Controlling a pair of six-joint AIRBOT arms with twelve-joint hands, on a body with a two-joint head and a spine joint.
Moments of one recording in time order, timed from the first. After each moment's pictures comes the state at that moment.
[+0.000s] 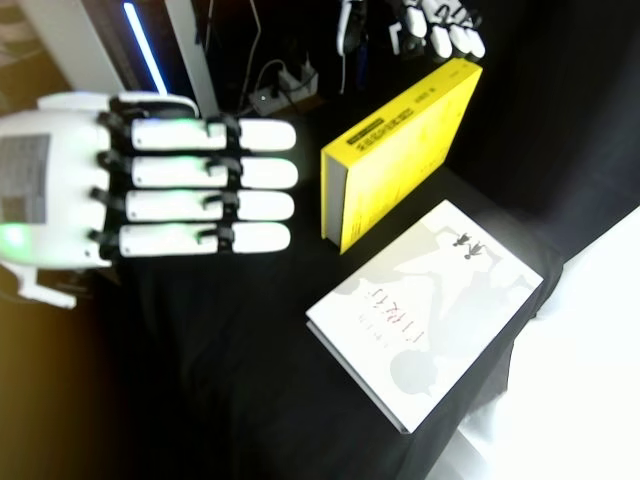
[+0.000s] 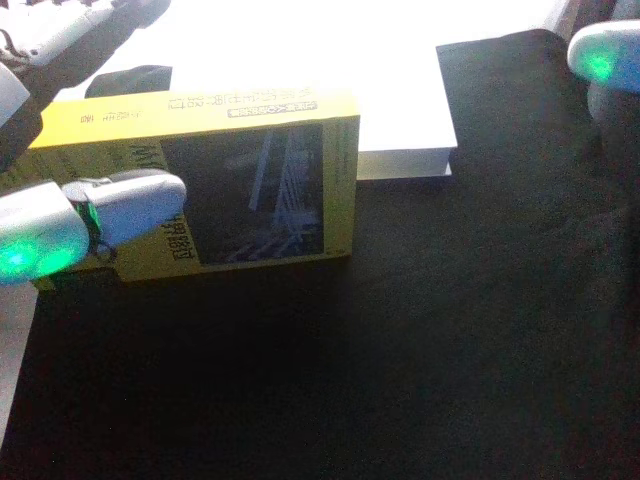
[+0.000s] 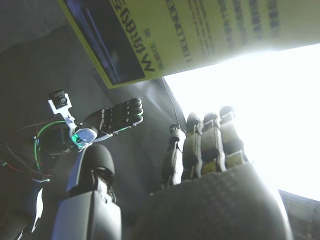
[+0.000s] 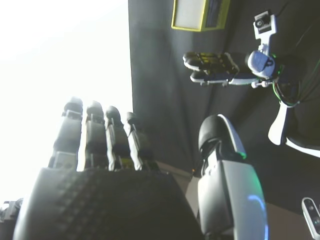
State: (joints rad) left arm 0.80 -0.60 0.68 -0.23 -1.15 1.16; right arm -0.58 -0.81 1.21 -0.52 0.83 0.05
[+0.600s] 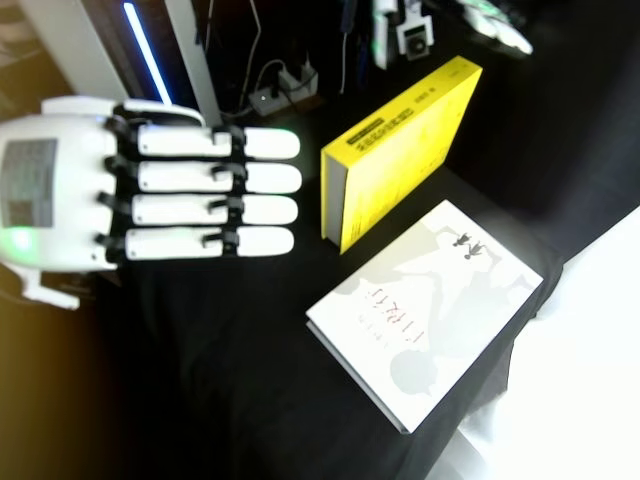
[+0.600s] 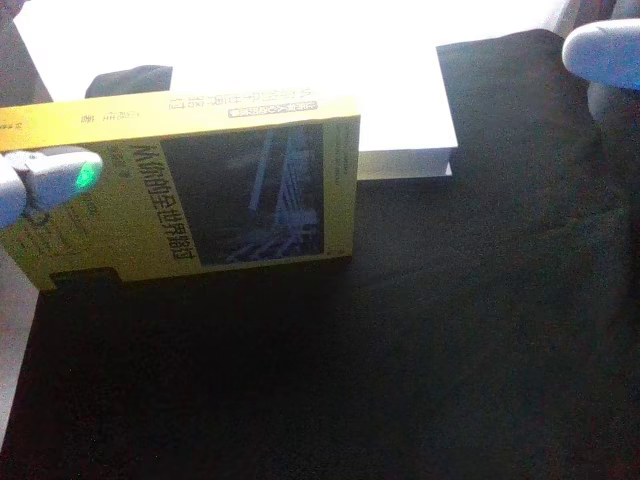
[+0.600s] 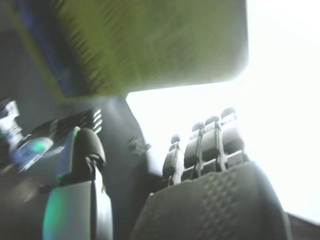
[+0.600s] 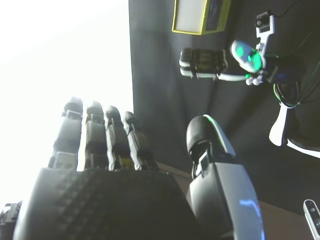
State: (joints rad) left arm 0.81 -0.61 0.73 -0.54 -1.11 1.16; right arm -0.58 -0.82 1.21 -0.52 0.83 0.05
